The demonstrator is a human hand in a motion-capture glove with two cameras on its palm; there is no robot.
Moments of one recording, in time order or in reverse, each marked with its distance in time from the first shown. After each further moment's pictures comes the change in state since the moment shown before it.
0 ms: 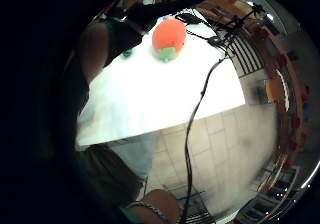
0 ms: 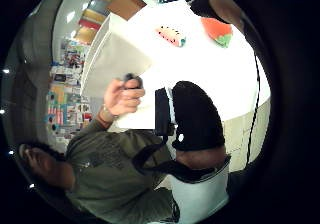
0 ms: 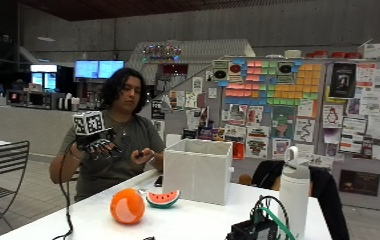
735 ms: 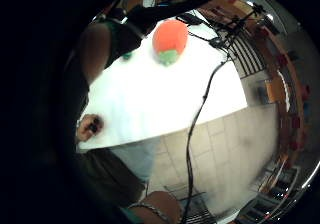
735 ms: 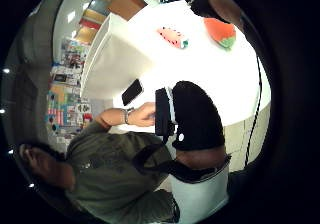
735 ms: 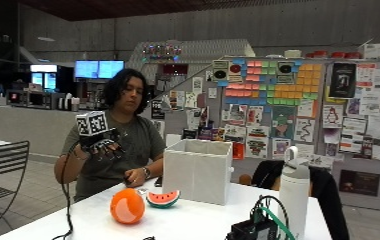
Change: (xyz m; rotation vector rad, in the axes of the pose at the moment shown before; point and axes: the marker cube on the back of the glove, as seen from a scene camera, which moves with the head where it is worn) arm 0.000 -0.027 0.001 0.048 -0.004 0.029
